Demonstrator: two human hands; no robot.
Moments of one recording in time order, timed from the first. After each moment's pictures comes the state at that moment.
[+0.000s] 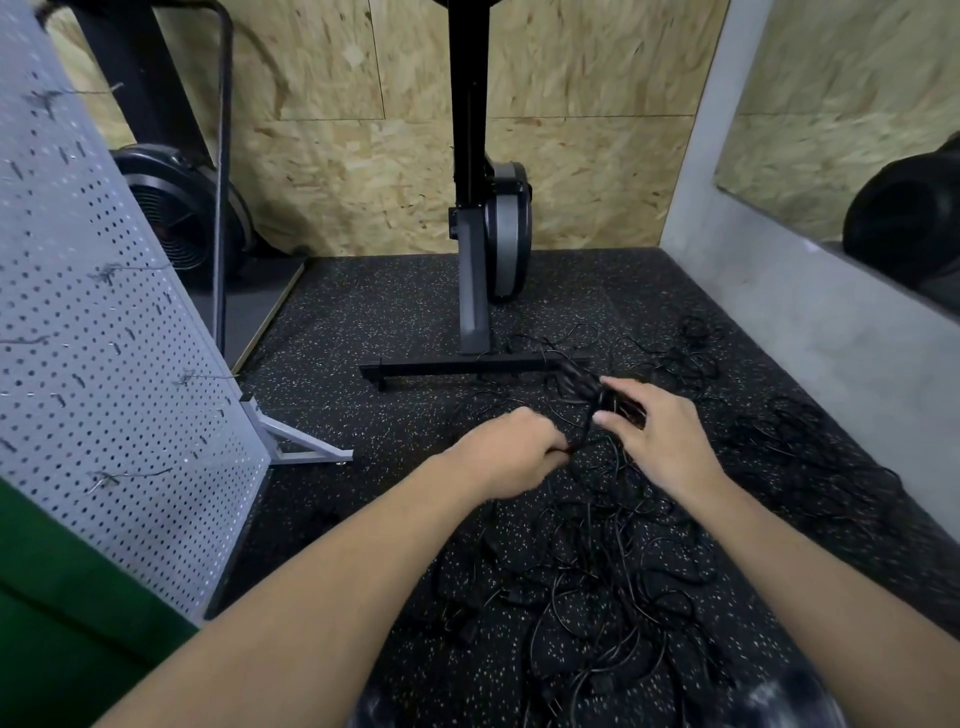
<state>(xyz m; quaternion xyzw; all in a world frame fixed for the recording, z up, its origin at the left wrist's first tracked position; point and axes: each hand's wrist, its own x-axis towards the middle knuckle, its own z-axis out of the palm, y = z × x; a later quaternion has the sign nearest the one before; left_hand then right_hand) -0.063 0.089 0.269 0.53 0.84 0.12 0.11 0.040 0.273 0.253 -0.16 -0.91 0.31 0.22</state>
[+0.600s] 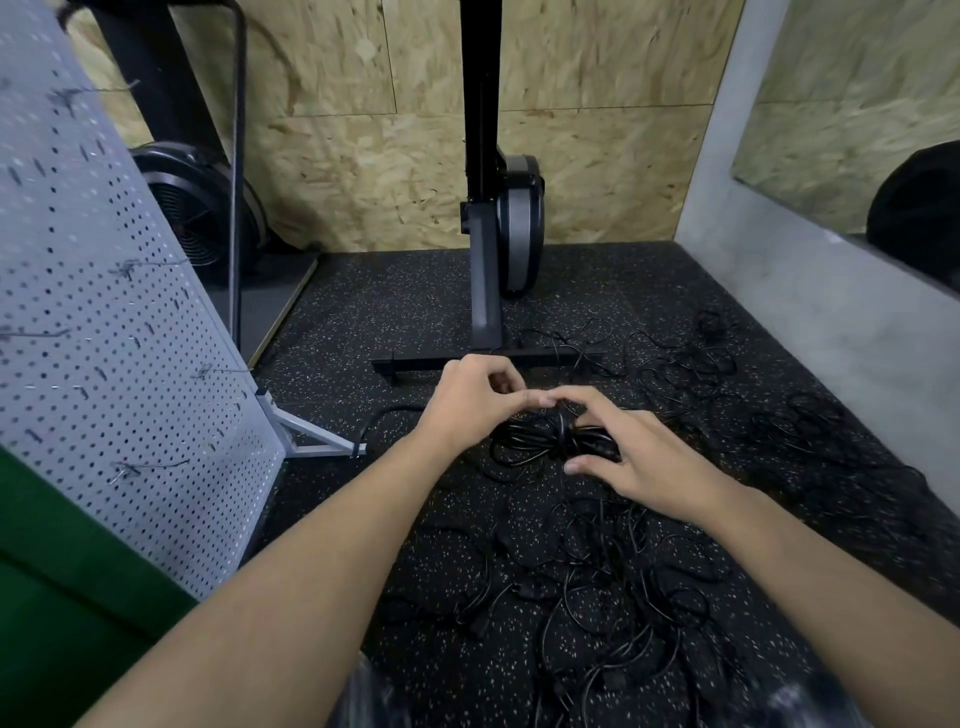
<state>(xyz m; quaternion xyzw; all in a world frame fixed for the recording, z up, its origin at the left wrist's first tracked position) -0.103 0.060 0.270 0.34 0.84 0.42 0.03 0.056 0.240 0.274 0.05 -0.95 0.31 0.05</state>
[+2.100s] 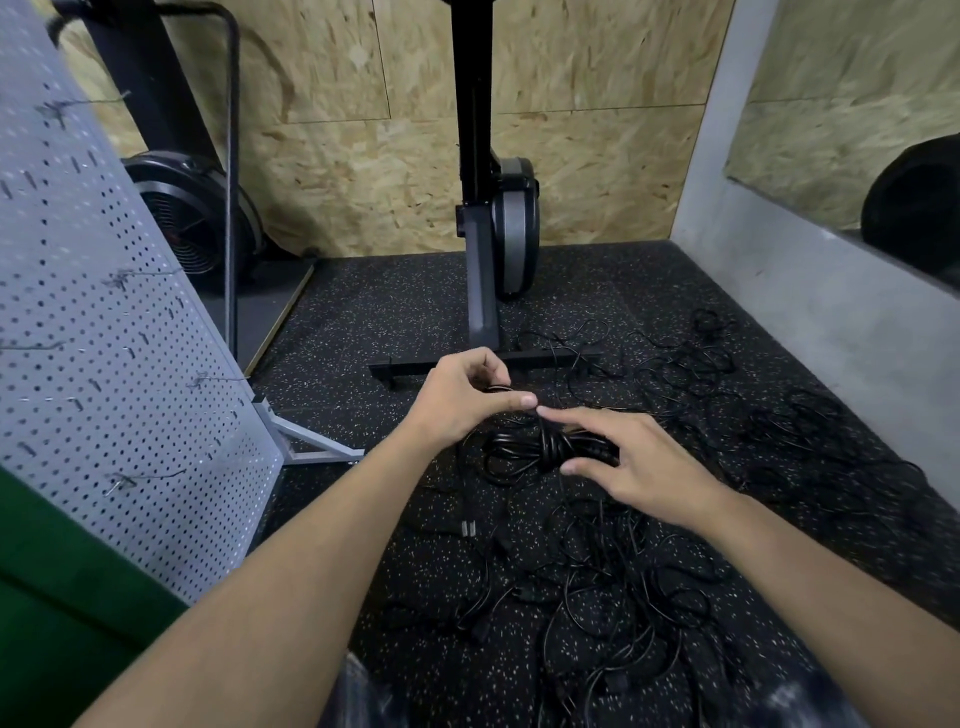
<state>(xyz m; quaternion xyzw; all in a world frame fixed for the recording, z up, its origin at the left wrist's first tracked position) -0.116 0.054 0.267 0.34 0.78 0.52 0.10 0.056 0.239 0.265 0.05 -0.93 0.36 0.09</state>
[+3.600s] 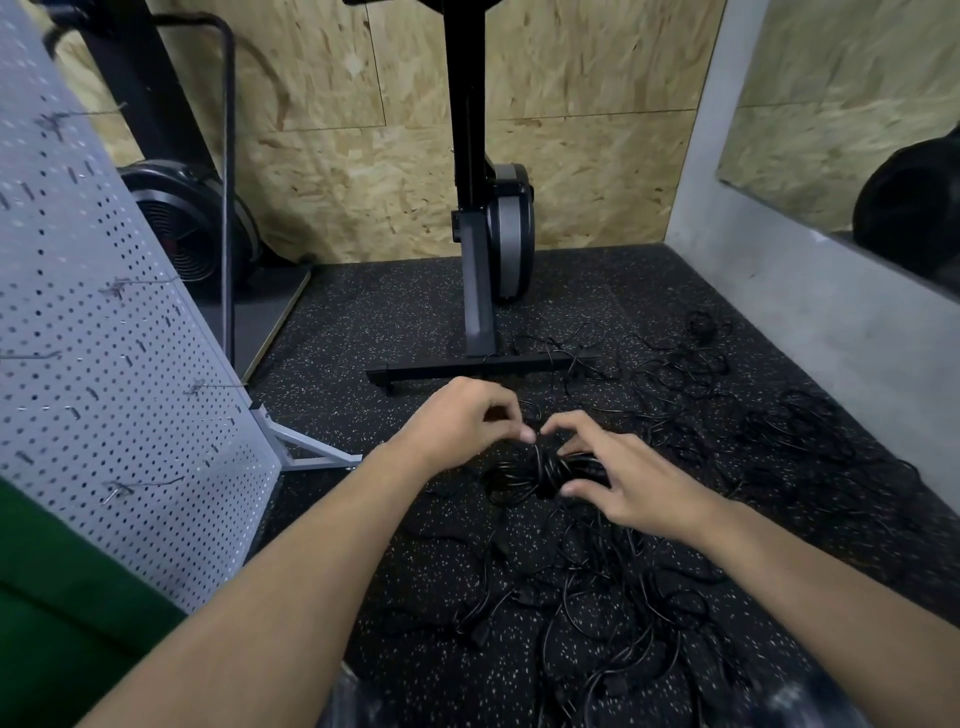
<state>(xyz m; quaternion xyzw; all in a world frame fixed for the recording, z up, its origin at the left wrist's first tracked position) -0.102 0.049 0.278 0.47 0.83 0.28 0.06 0.058 0.242 0.253 0.05 -0.95 0.30 0.03</state>
